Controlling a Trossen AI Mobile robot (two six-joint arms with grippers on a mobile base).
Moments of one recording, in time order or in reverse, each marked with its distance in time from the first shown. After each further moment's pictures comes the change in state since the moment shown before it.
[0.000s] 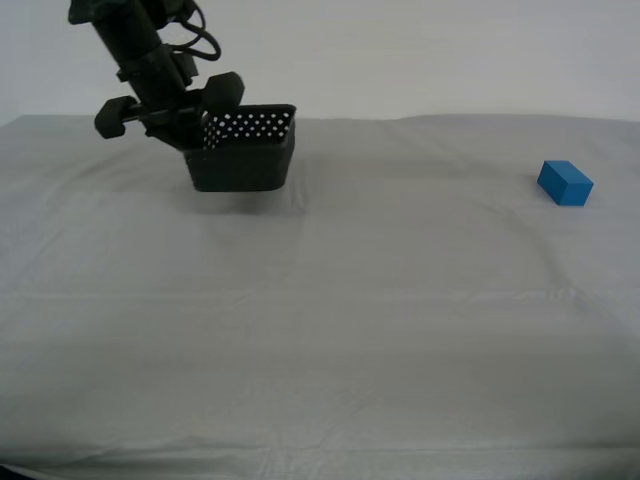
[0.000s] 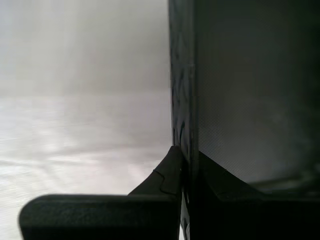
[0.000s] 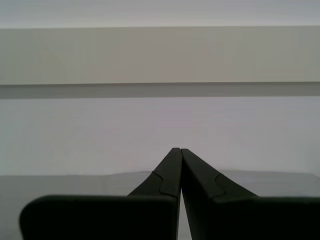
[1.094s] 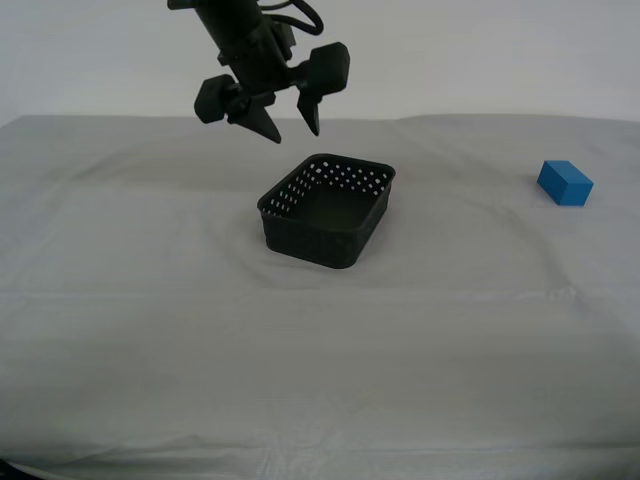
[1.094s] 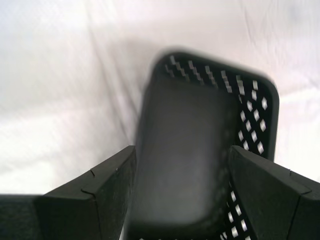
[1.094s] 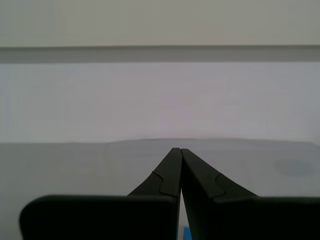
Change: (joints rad) arm 0 0.000 0.002 0.015 -0.135 0.002 0.000; arm 1 -0.299 0.000 0.058 0.129 -0.050 -0.171
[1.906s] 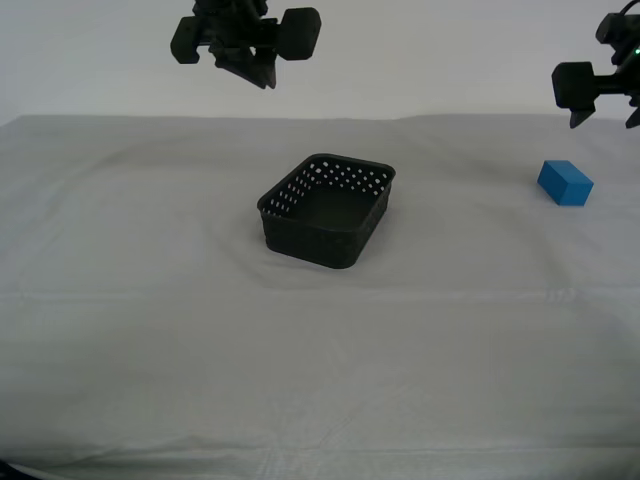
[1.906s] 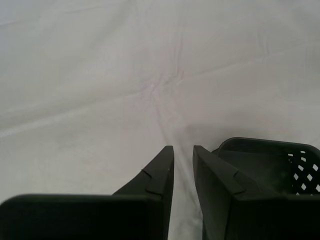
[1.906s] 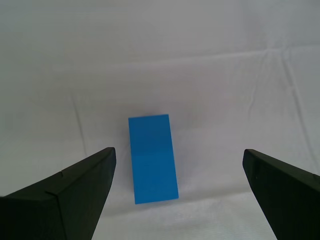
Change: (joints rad) arm 0 -0.118 0.785 0.586 -0.604 0.047 -0.042; arm 1 0.105 0.000 0.148 -0.016 -0.130 0.266
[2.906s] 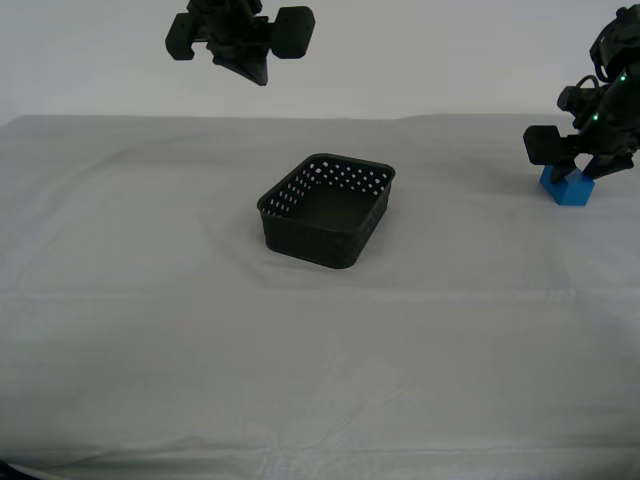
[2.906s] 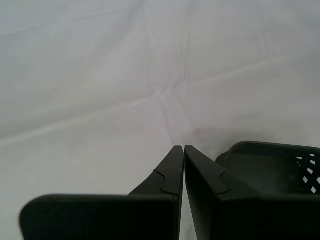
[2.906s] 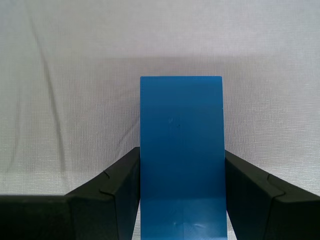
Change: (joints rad) arm 0 0.003 0.278 0.077 0.054 -0.050 -0.043; arm 1 0.022 0.000 0.002 0.007 0.000 0.031
